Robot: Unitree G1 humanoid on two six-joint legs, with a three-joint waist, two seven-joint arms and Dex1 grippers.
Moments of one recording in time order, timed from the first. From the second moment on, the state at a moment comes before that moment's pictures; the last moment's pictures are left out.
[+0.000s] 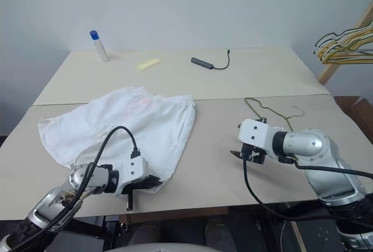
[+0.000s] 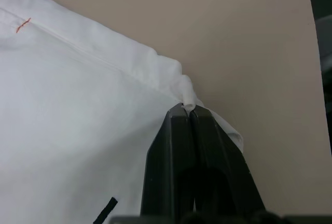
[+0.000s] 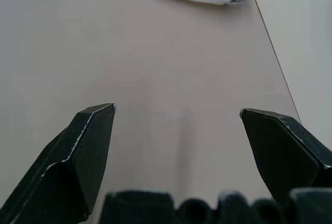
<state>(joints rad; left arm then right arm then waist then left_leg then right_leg) 0.00 0.76 -0.31 -0.41 -0.13 0.44 -0.96 -0.22 -0.92 0.14 -0.36 0.03 0.38 0.95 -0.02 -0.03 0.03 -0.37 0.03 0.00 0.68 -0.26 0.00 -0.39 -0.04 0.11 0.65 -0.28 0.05</state>
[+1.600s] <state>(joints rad) 0.22 1.02 0.28 -0.46 -0.39 0.36 -1.26 -1.01 -0.33 0.63 1.07 -0.74 -0.61 0.28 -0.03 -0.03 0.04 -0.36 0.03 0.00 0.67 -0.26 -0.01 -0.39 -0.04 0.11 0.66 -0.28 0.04</state>
